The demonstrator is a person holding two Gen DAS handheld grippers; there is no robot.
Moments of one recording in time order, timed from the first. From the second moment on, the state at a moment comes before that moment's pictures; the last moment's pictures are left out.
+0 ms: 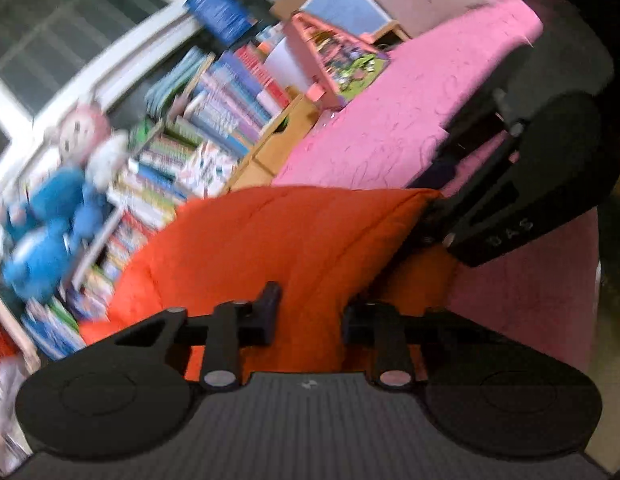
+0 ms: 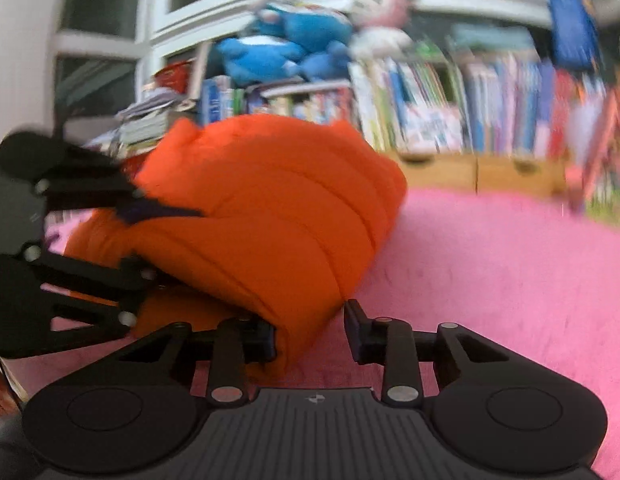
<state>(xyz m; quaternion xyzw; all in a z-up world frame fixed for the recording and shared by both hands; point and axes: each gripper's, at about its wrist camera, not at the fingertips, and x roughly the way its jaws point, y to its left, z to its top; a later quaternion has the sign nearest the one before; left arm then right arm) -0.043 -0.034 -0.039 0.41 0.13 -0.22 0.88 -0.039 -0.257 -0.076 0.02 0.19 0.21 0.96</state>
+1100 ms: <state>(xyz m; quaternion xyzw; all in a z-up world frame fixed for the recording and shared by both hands) -0.084 0.062 -0.041 0.30 0.26 -0.09 0.91 -0.039 -0.264 -0.079 0.08 0.18 0.22 0.95</state>
